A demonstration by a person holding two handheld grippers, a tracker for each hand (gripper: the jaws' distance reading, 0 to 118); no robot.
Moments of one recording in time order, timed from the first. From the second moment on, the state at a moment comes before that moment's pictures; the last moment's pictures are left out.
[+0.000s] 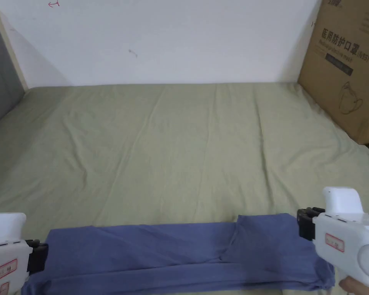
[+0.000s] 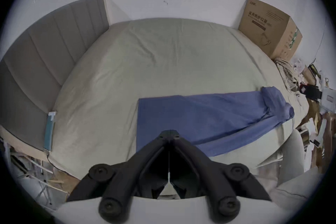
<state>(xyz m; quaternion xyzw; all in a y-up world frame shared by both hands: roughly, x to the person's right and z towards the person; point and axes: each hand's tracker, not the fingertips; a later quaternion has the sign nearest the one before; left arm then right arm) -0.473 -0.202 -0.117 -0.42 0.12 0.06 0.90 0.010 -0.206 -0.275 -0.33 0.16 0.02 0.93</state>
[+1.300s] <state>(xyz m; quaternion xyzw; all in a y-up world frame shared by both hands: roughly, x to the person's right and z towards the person) -0.637 -0.359 -0.138 -0.36 -0.06 0.56 0.75 -0.176 -0.220 -0.277 -0.19 0.17 0.09 0.96</state>
